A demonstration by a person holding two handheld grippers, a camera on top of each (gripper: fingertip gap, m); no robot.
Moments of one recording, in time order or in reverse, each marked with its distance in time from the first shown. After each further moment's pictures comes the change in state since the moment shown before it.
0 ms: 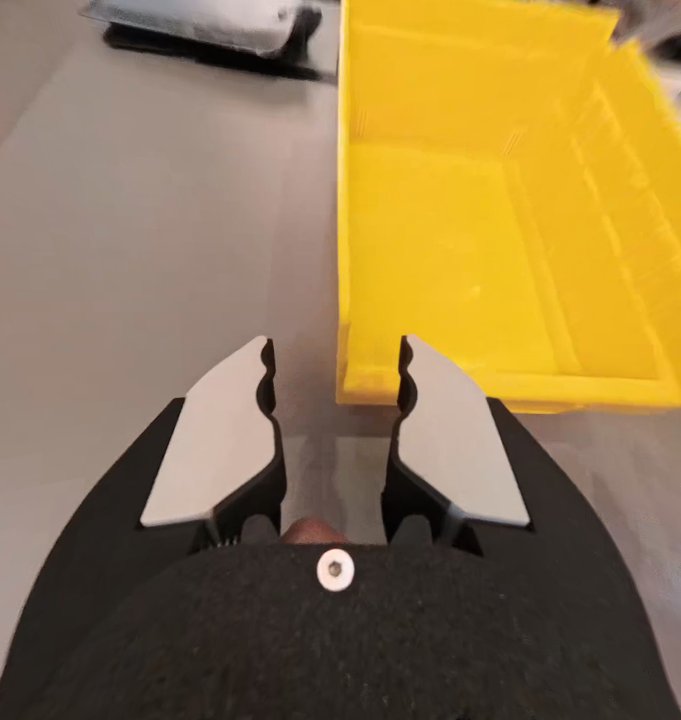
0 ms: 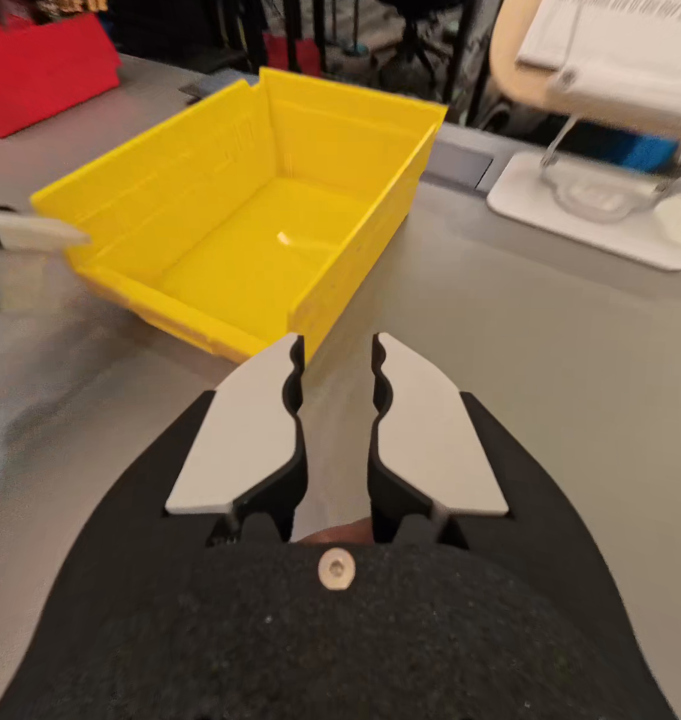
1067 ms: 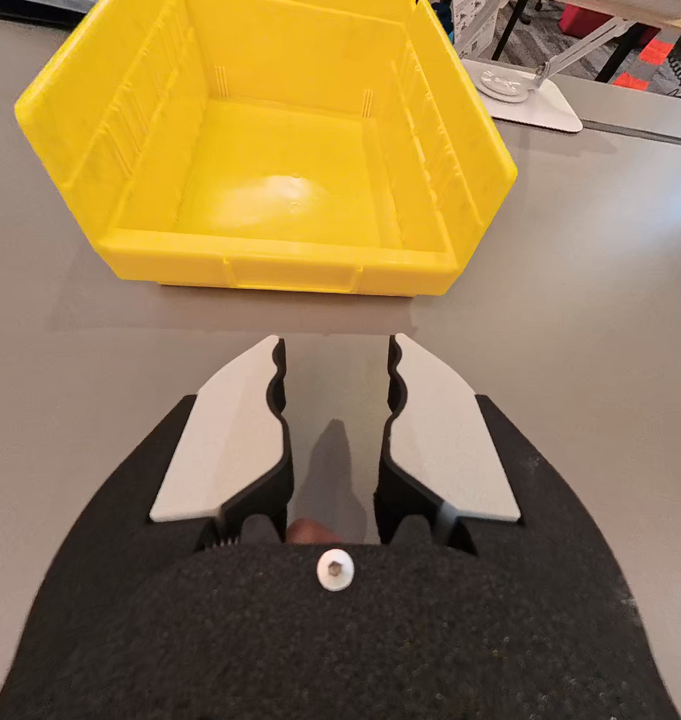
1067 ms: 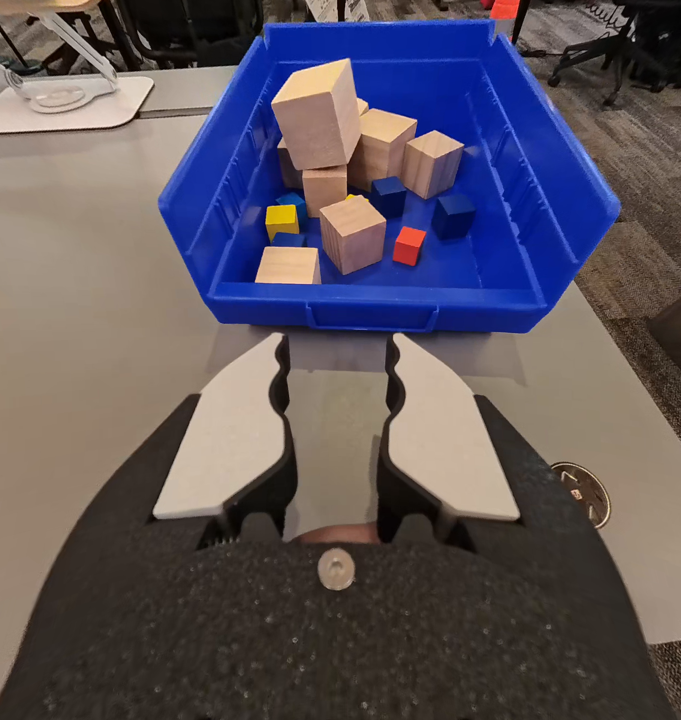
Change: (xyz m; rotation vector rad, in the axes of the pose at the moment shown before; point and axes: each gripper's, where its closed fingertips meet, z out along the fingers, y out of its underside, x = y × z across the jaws) left arm 0.119 0.070 -0.040 0.077 0.079 0.014; right arm 0.374 0.181 -0.274 -0.014 0.543 0.303
